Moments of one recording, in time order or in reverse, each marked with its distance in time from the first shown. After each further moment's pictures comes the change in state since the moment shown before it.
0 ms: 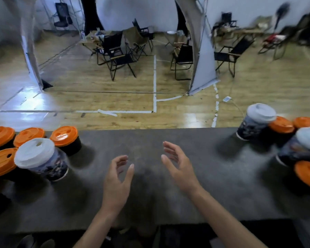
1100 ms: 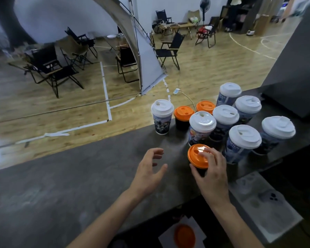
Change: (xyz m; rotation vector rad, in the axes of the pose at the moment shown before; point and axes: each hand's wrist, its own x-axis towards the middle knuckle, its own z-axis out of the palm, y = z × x) left_hand -0.050 0.108 0.299 0.093 -0.621 0.319; right_hand -0.093 0.070 -0.304 -0.846 0.693 -0.121
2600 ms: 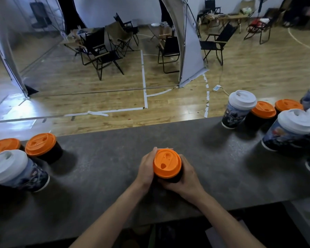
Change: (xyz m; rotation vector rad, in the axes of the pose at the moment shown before) left_hand -0.068 -0.095 -0.170 -0.524 0.240 -0.355; right_hand -0.073 -0.203 0.151 0.723 -0.653 0.004
